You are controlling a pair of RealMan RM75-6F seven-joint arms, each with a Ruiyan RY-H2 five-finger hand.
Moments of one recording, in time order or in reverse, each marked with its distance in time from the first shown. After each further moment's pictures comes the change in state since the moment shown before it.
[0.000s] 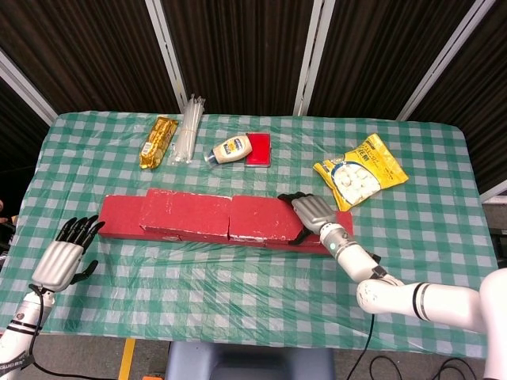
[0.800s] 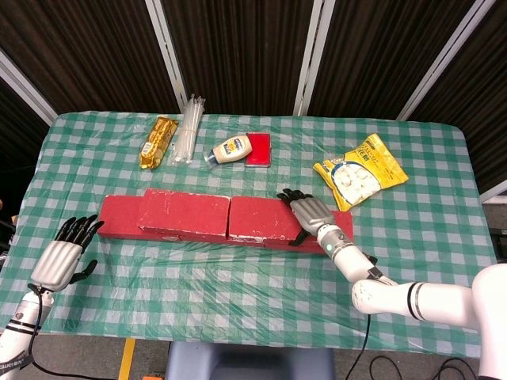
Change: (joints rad) left arm -0.001 0.002 -0.001 0.002 0.000 0.000 -0.011; right arm 0.042 -0.005 -0.027 -0.022 0.090 0.027 -0.058
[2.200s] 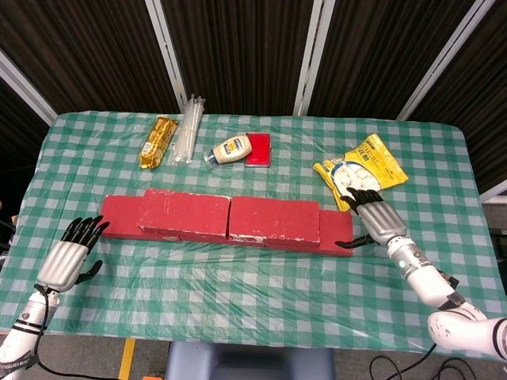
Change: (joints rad) left arm -0.004 -0.020 -0.001 -0.008 0.006 0.003 0.031; right arm -0.305 0.261 -0.087 -0.092 -0.422 0.107 0.181
